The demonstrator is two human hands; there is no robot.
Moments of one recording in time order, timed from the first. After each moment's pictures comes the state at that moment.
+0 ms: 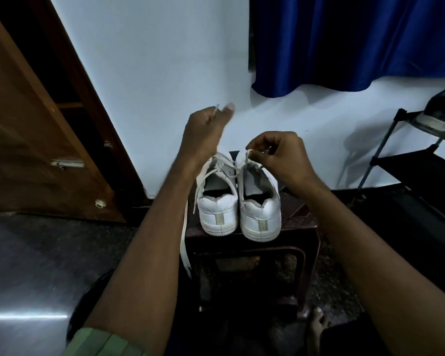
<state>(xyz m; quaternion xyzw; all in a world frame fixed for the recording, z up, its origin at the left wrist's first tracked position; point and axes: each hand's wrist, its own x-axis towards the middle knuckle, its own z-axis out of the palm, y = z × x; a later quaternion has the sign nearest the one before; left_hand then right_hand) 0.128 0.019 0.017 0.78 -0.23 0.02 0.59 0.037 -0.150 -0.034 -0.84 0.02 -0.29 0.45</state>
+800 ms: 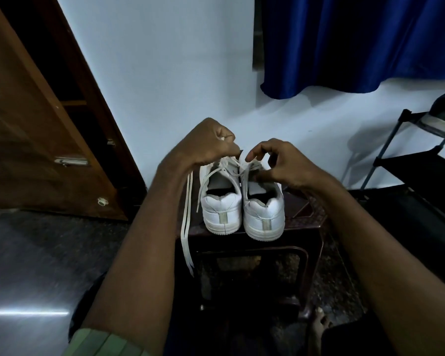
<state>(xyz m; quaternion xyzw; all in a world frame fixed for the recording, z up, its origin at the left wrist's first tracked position) 0.124 0.042 0.023 0.81 -0.39 -0.08 0.42 0.030 -0.159 -0.032 -0.91 0.00 -0.12 0.38</state>
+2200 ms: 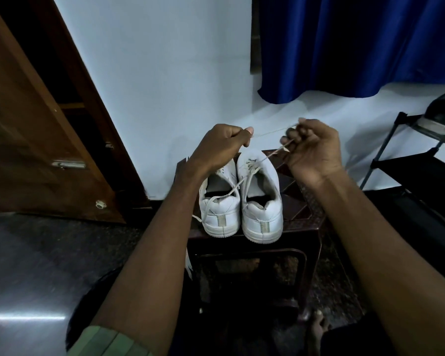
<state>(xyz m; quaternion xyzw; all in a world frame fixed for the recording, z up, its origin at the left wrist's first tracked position) 0.121 0.013 0.010 0.82 -0.33 -0.07 0.47 0.023 -0.173 -0.015 -0.38 0.09 -0.16 0.91</state>
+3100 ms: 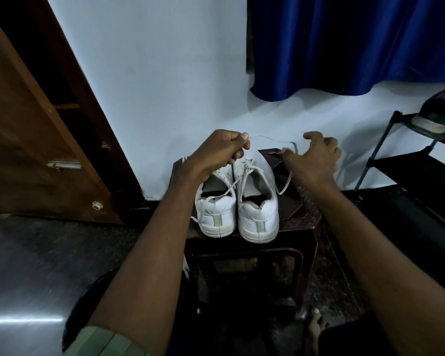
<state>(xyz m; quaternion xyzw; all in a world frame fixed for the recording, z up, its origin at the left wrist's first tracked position) 0.122 0.007 0.003 0.80 -0.31 -0.15 0.50 0.024 -0.186 -0.049 -0.82 0.34 -0.30 0.35</state>
